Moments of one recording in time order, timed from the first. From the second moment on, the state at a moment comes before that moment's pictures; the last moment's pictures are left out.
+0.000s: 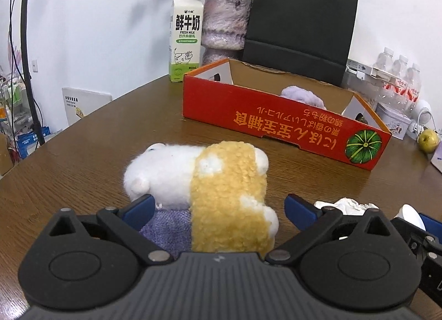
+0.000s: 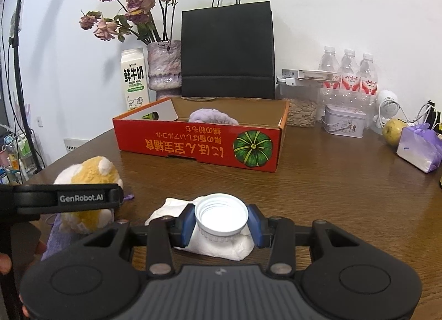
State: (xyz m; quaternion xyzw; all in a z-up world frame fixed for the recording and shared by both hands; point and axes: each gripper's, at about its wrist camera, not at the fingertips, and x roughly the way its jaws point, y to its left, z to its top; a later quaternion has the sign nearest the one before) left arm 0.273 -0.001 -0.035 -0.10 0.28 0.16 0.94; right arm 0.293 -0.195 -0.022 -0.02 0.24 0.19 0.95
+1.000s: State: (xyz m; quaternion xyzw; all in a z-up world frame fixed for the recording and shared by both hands) left arm 0.233 0.012 -0.010 -0.10 0.25 0.09 0.96; right arm 0.281 -0.181 -0.025 -0.05 0.24 0.20 0.95
